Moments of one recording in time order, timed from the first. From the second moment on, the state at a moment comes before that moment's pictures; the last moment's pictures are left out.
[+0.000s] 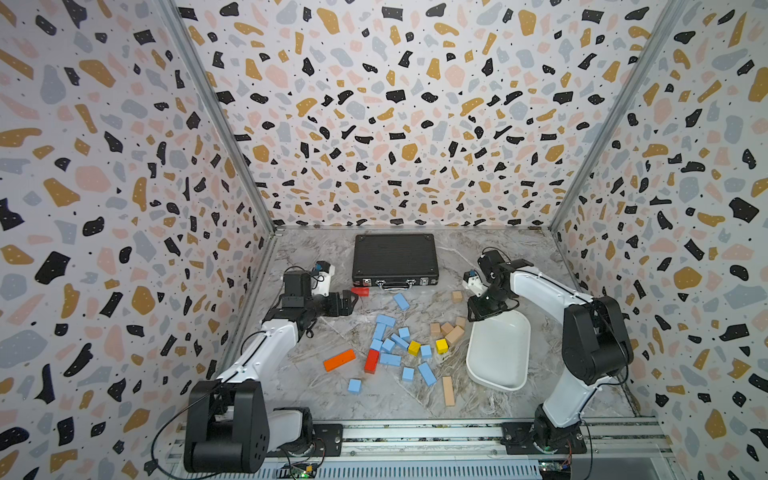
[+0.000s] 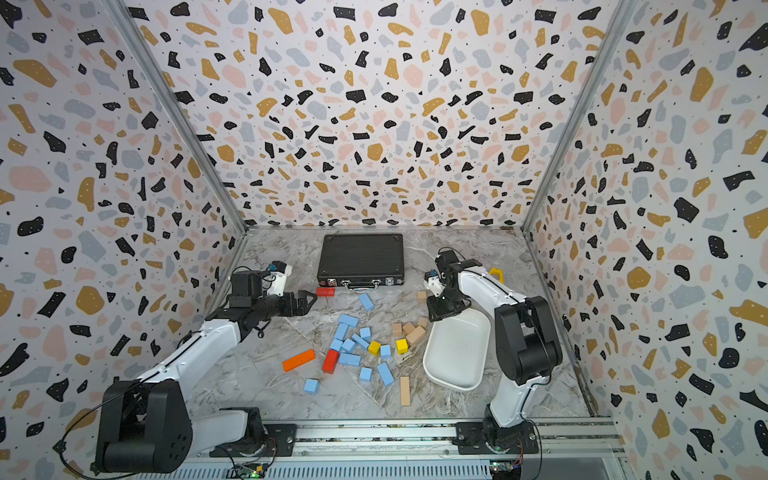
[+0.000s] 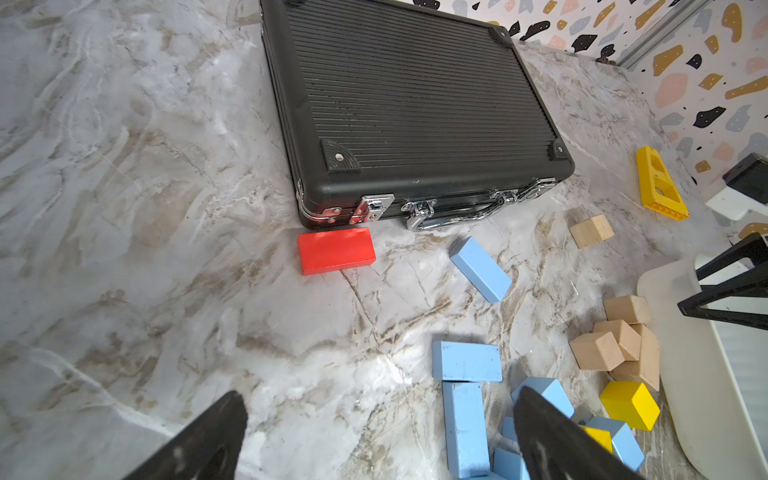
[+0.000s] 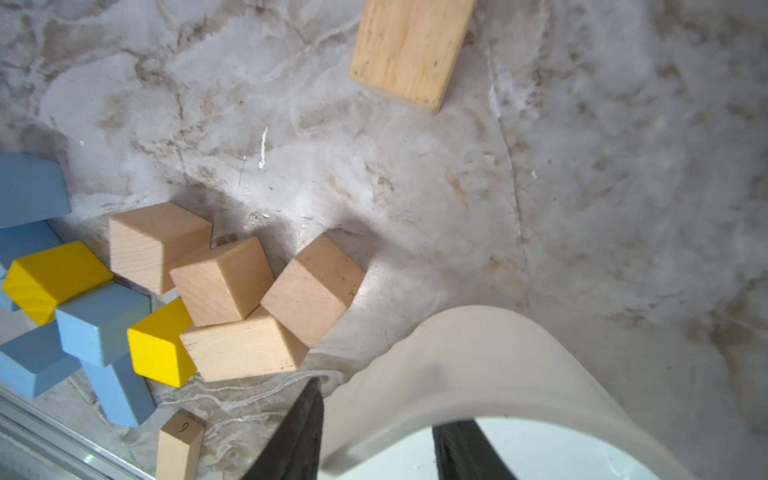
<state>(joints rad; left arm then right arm) -0.02 1.26 0.72 -0.21 0.45 -0.07 0.33 1.76 1.27 -0.95 -0.23 -0.12</state>
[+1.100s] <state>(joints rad) -0.02 1.26 0.72 -0.21 0.46 -0.05 0.33 1.82 1.39 -0.85 -0.20 0.03</state>
